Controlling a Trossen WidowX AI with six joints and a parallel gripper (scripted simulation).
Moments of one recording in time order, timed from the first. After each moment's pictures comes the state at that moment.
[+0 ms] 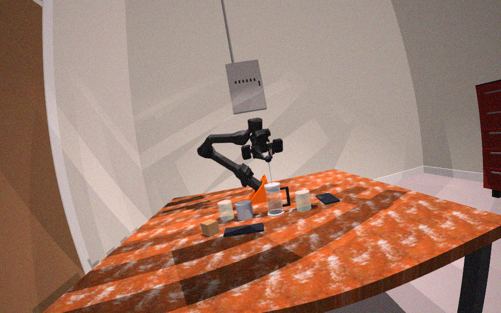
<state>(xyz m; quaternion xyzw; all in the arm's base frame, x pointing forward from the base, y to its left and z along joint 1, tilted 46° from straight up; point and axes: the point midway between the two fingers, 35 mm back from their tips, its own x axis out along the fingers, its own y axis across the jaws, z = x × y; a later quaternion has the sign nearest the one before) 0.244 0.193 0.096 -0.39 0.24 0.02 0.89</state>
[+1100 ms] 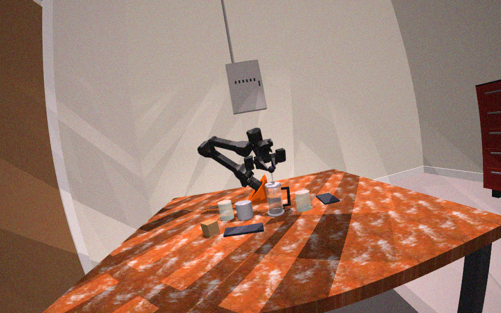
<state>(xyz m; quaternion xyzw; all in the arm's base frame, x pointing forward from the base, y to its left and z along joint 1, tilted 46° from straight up) 0.257 0.164 0.060 -0.38 0.23 0.03 0.89</state>
